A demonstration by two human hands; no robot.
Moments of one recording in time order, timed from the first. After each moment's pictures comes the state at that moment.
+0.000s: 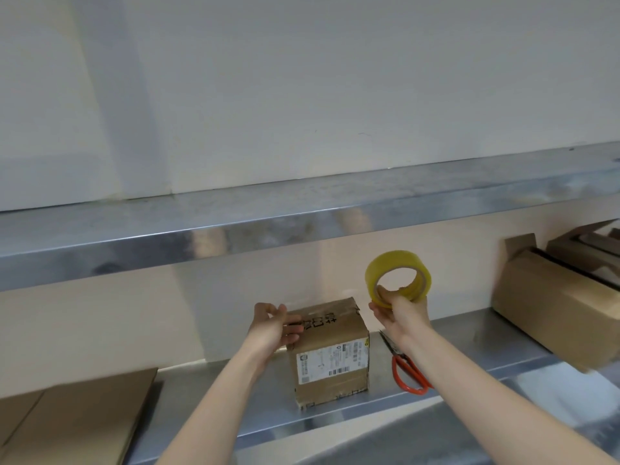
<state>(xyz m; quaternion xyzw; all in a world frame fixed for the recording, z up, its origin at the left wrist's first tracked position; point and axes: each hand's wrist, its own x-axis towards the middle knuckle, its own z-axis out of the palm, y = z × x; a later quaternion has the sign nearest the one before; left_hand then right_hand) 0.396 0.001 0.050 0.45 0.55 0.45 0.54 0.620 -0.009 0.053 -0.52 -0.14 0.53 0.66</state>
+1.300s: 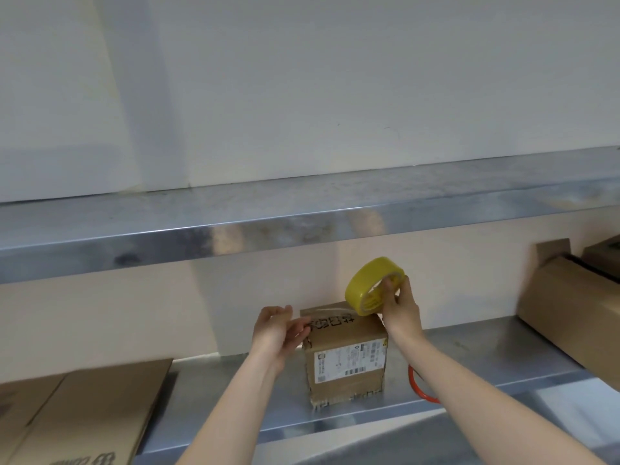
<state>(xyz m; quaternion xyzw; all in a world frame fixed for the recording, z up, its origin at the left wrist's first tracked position) 0.392 0.006 0.045 0.25 0.52 0.53 0.62 0.595 0.010 0.031 -0.64 -0.46 0.29 0.54</state>
